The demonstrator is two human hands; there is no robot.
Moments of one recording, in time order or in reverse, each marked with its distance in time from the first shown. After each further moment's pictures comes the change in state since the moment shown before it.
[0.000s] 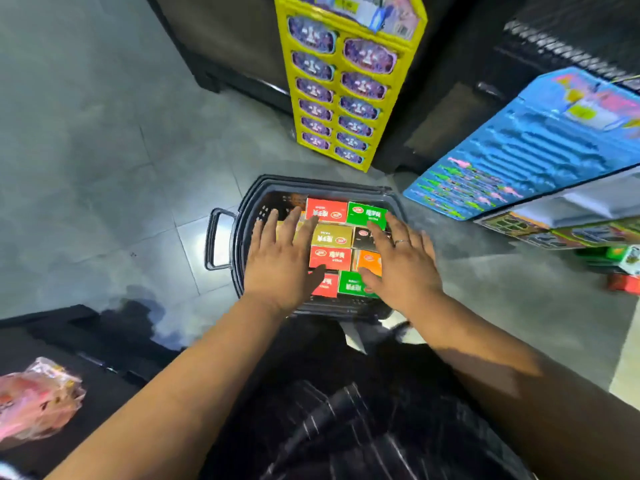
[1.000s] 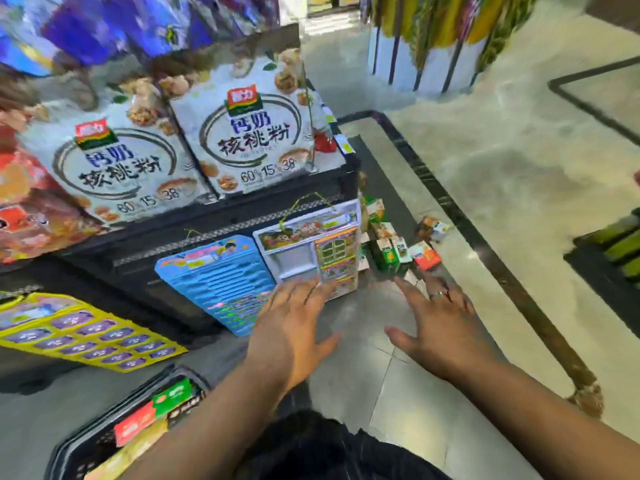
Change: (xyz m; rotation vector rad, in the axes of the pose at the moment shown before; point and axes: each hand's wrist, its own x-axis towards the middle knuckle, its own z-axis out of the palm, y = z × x) left_hand -0.105 0.627 -0.035 0.191 0.124 0.857; right_hand -0.443 0.466 -0.178 0.225 0.252 0.748
